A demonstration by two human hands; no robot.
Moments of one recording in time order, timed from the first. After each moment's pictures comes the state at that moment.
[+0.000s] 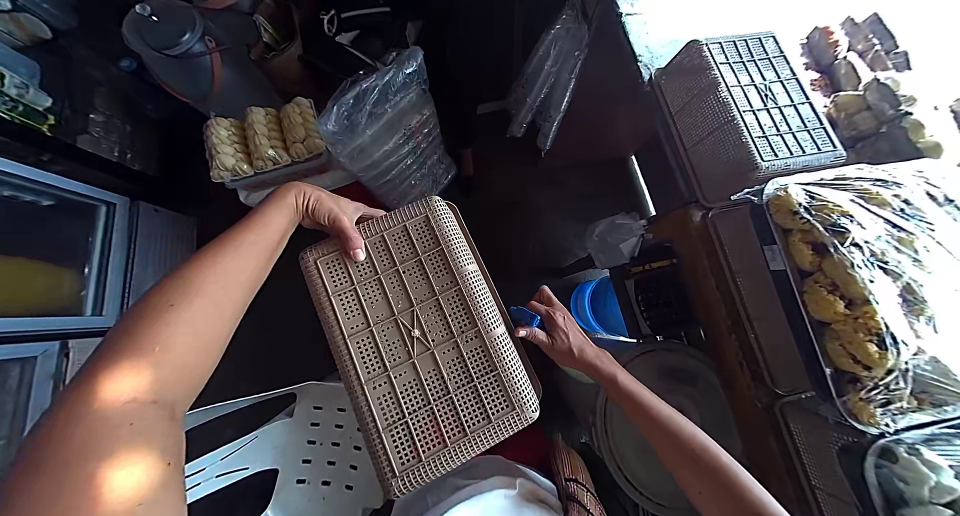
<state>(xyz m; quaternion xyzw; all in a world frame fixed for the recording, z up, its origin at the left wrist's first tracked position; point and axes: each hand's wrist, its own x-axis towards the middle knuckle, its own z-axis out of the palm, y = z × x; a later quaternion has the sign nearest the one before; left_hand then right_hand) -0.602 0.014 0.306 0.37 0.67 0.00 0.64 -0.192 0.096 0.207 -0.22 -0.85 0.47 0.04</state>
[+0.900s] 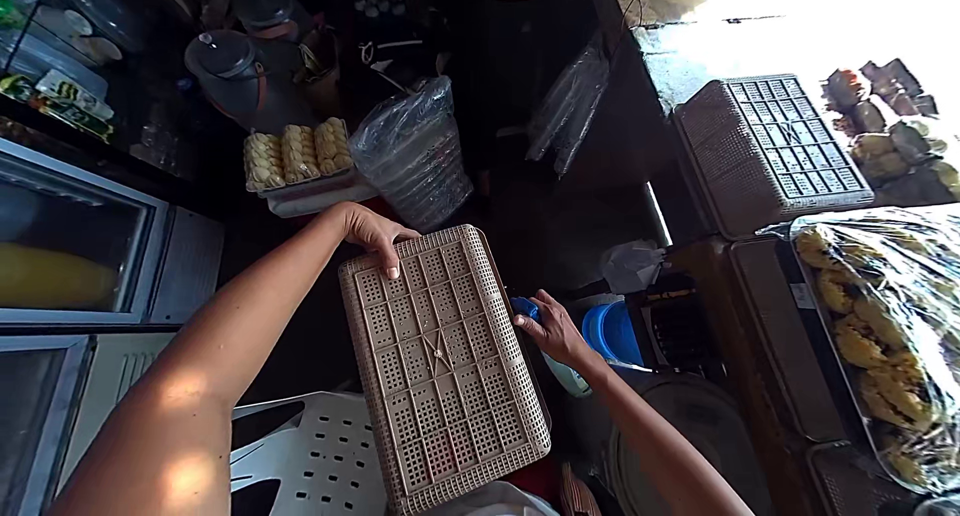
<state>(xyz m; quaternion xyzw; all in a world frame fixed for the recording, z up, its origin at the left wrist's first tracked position) -0.602 0.022 0.299 0.42 0.65 -0.05 0.63 -0.245 0.104 0.204 -0.26 -0.84 0.48 0.04</state>
